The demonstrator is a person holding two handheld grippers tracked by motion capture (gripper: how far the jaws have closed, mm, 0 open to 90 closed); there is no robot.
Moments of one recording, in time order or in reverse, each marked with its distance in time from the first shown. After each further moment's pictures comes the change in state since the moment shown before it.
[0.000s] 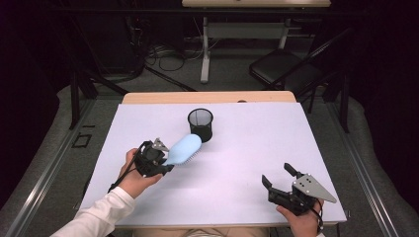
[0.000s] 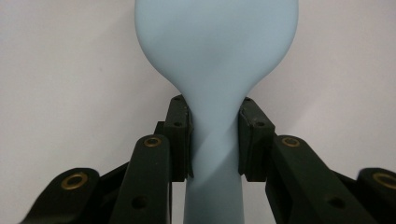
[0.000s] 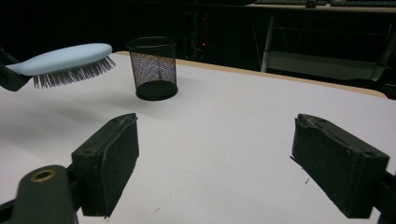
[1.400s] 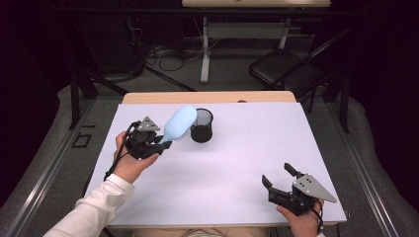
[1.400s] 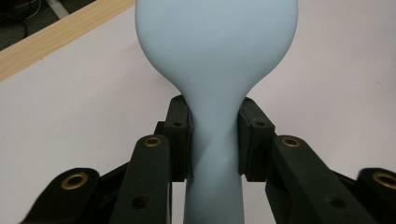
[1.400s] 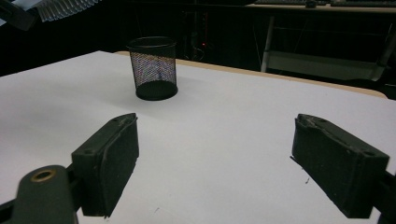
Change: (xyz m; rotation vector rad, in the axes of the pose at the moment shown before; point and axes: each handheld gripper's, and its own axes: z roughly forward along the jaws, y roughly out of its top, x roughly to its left) left arm 0.019 0.030 -0.040 -0.224 0.059 -0.037; right arm 0.000 0.000 0.000 0.001 0.001 0.001
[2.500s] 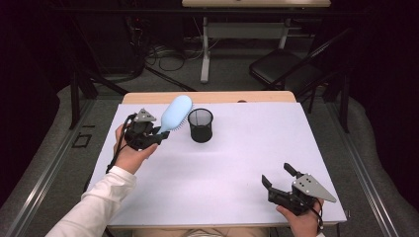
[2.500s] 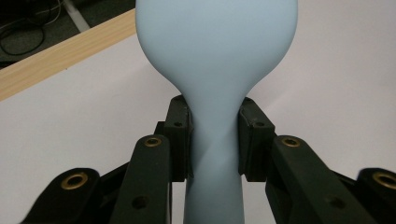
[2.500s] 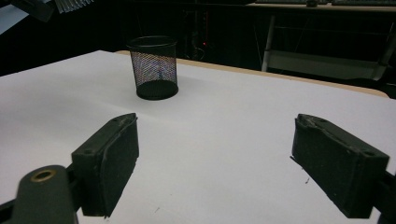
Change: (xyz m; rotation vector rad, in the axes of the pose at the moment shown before) left arm 0.022 0.007 0.009 -0.062 0.034 -0.061; right arm 0.000 0.000 0.001 0.003 0.004 0.006
